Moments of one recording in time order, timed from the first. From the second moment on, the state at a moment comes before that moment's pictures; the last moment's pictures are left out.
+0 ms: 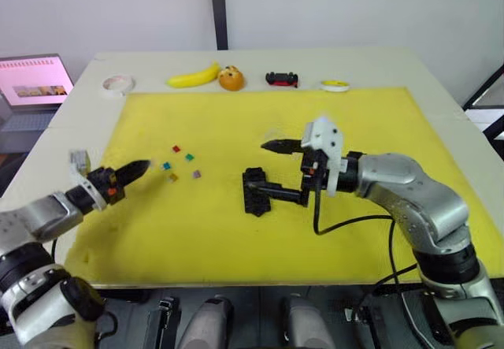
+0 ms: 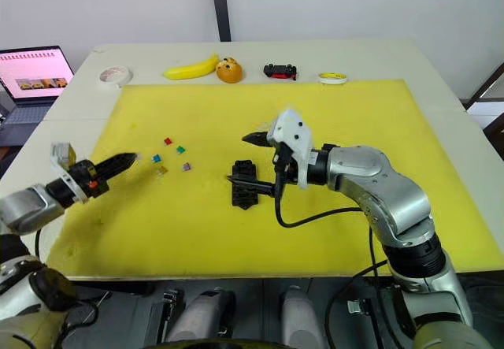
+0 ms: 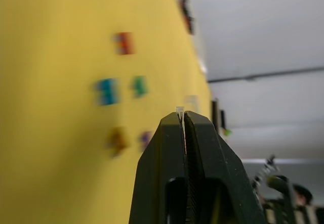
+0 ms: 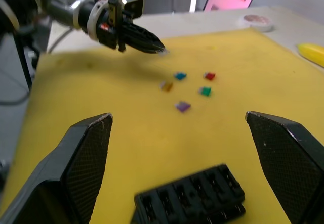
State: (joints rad) left arm -0.59 0.53 0.92 0.36 -1.17 1.60 -0.28; right arm -0.54 -0.53 0.05 -0.49 0.64 0.84 0.74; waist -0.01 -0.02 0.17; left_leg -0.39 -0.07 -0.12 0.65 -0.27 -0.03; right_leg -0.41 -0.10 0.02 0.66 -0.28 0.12
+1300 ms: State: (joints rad) left arm -0.57 0.30 0.37 -0.04 -1.95 1.10 0.09; right arm -0.60 -0.14 -0.13 -0.42 1.41 0.98 -0.16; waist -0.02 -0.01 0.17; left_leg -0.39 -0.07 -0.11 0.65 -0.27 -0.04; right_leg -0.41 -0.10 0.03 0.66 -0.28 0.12
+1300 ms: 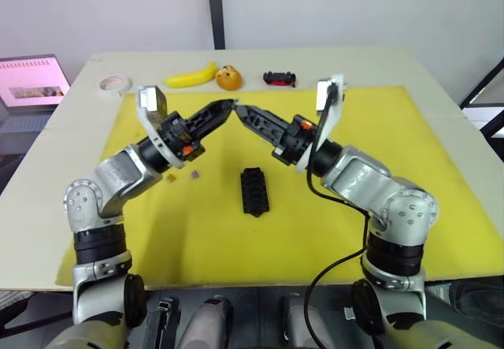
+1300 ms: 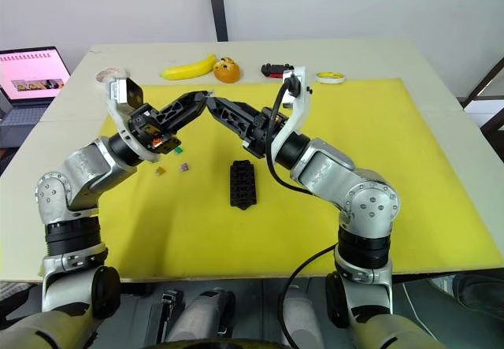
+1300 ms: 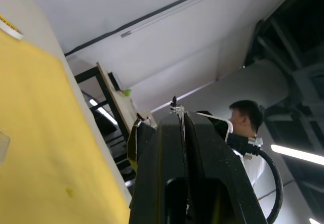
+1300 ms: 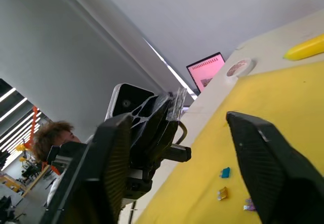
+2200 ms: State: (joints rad) left arm -0.55 0.25 0.33 -0.10 -1.95 1.03 0.13; right arm -0.60 -0.19 -0.08 -0.42 1.48 0.88 -0.20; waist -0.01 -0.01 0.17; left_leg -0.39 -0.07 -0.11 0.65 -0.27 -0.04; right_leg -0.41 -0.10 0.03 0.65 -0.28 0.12
